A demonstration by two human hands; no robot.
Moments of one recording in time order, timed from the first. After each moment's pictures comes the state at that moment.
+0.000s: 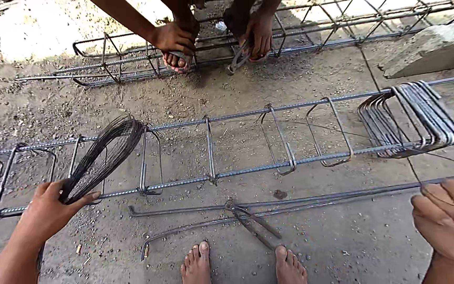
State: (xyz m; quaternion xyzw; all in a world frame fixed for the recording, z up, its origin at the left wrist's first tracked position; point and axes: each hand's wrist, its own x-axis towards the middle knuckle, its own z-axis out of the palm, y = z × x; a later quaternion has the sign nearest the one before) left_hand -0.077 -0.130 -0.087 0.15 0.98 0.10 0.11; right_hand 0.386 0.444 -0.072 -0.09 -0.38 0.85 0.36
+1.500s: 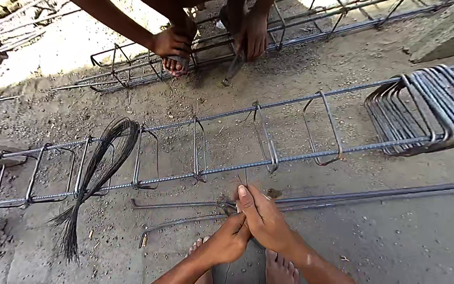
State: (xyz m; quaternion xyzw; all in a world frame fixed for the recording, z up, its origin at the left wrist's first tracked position) left_hand 0.210 0.164 -0.118 0.32 0.61 0.55 0.48; right_hand 0.269 0.295 -0.110 -0.13 -0.78 0.60 0.12
